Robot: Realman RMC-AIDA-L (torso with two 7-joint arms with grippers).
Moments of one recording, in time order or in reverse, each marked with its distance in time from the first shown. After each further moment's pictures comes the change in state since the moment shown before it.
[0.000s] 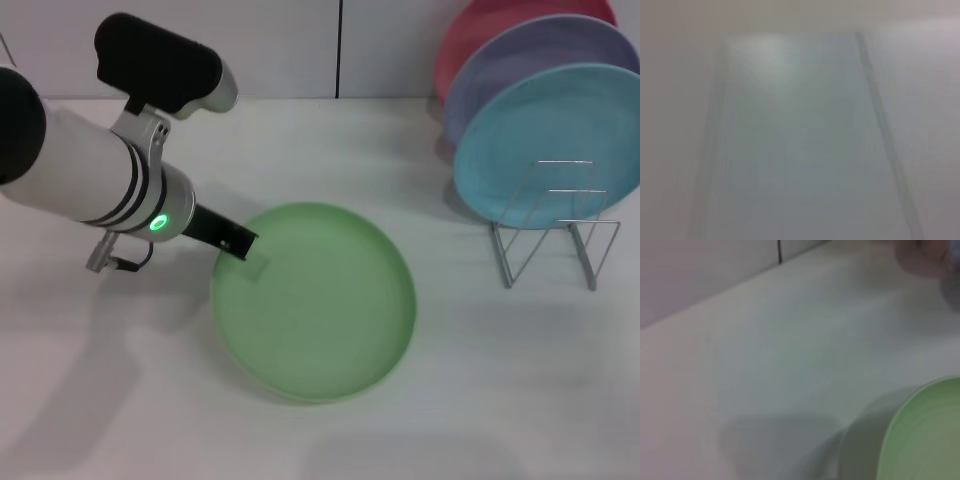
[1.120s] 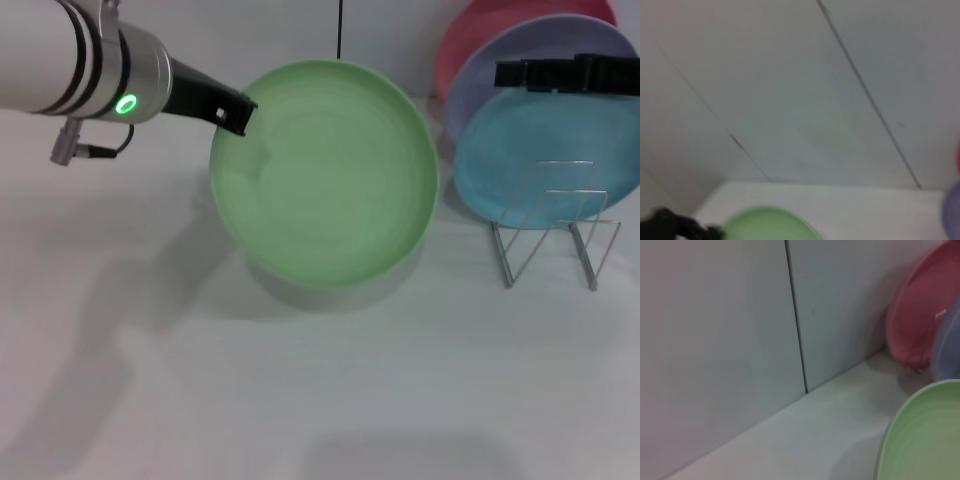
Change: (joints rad) left arm 0.018 0.002 -0.113 -0.346 0.053 -0.081 0.014; right arm 0.237 -0.030 -0.156 -1.343 -1.353 0.561 2.228
